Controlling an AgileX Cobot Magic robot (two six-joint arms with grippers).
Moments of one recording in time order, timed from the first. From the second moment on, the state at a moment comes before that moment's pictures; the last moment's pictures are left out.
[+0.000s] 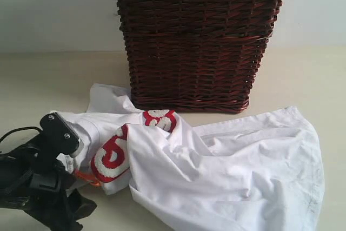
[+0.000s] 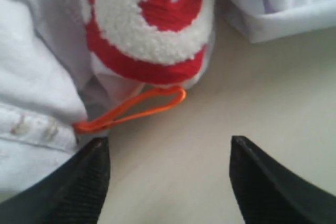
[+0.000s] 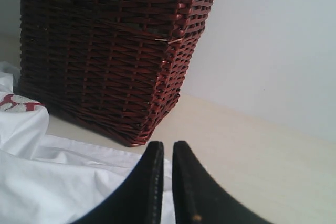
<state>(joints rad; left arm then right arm) -0.53 1.50 -0.45 -1.05 0.18 1.31 0.26 0.01 0.00 -0.05 0.20 -0.17</state>
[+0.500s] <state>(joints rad) -0.53 1.59 -0.46 -1.30 0.30 1.31 0.26 0.01 0.00 -0.05 0.20 -0.17</state>
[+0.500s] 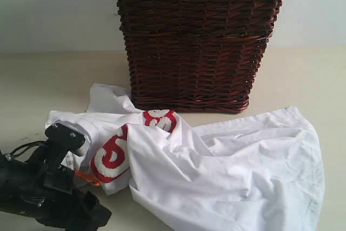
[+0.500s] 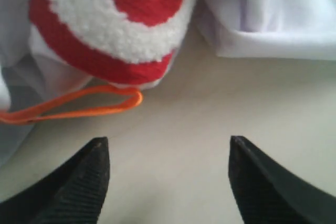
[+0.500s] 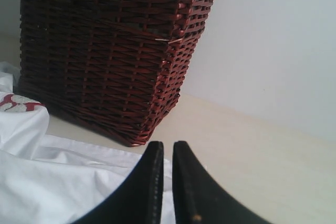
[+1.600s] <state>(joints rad) -0.53 1.71 -0.63 -1.50 0.27 1.44 0.26 0.01 0.00 -0.05 0.20 -0.17</state>
